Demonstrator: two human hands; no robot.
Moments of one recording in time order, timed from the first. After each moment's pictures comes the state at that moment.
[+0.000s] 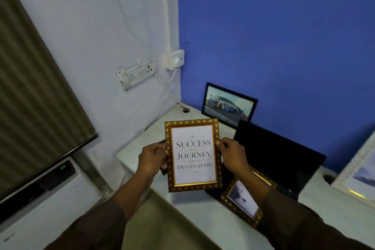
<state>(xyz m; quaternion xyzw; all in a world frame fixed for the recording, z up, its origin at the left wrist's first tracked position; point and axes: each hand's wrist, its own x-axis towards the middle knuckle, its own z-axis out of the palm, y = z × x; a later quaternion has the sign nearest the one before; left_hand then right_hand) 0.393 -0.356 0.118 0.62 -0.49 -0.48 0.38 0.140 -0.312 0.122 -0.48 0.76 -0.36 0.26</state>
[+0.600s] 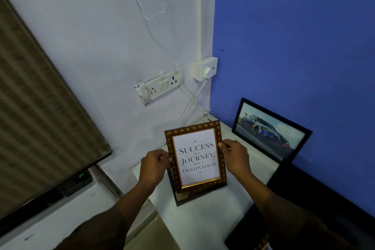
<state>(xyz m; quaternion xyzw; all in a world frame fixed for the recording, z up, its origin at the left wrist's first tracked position) 0.408 -0.483 0.109 0.70 -0.53 -0.33 0.34 0.148 -0.504 0.106 -0.58 0.71 -0.31 0.25</state>
